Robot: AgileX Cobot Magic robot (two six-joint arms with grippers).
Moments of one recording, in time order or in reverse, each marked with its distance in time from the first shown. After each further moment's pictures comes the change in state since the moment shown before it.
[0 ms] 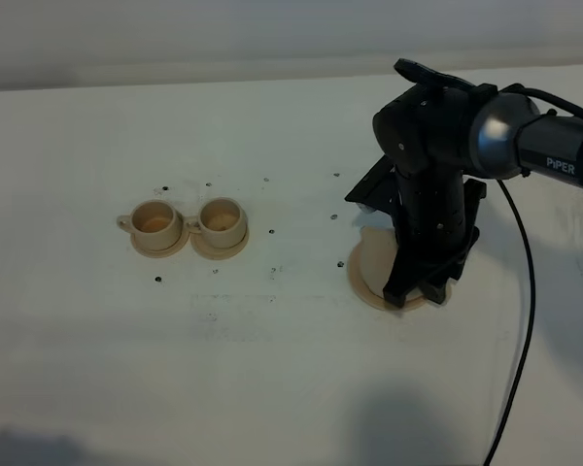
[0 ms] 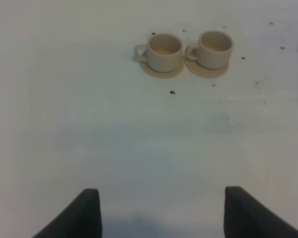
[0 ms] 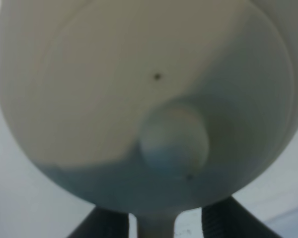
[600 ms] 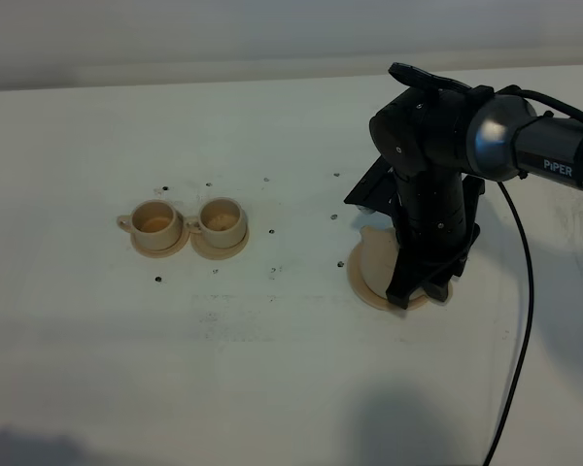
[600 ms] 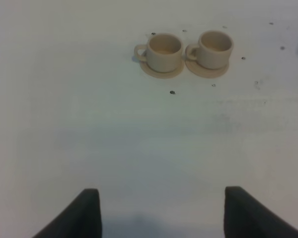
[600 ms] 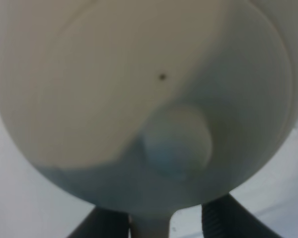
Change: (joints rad) left arm 0.000 0.000 0.000 0.000 0.000 0.000; right arm 0.005 0.000 0.000 -0.026 0.000 -0.013
